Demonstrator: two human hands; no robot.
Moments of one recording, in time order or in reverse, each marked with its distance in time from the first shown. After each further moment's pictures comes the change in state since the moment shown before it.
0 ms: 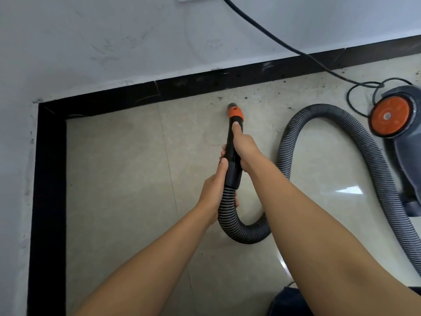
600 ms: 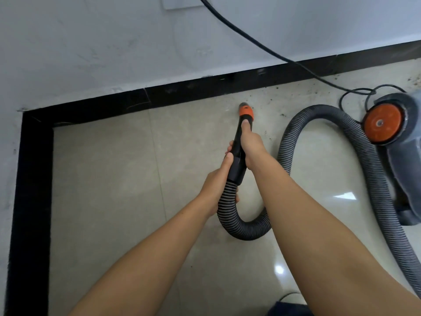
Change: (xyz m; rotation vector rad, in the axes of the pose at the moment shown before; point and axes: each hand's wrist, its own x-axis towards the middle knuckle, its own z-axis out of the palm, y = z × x) left_hand 0.029 0.025 0.027 0.033 -0.082 -0.008; right_hand 0.021 -0.024 -0.030 0.086 0.111 -0.028
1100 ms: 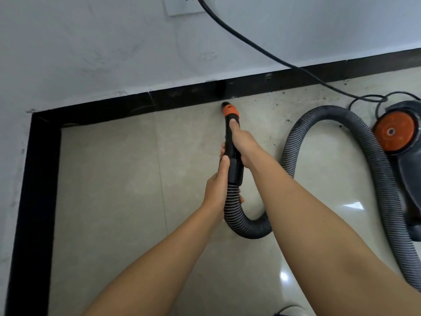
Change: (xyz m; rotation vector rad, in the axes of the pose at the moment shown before) left_hand 0.005 -0.005 0.013 -0.115 0.154 0.039; right_hand 0.004 -0.015 0.012 -0.141 -0.173 0.005
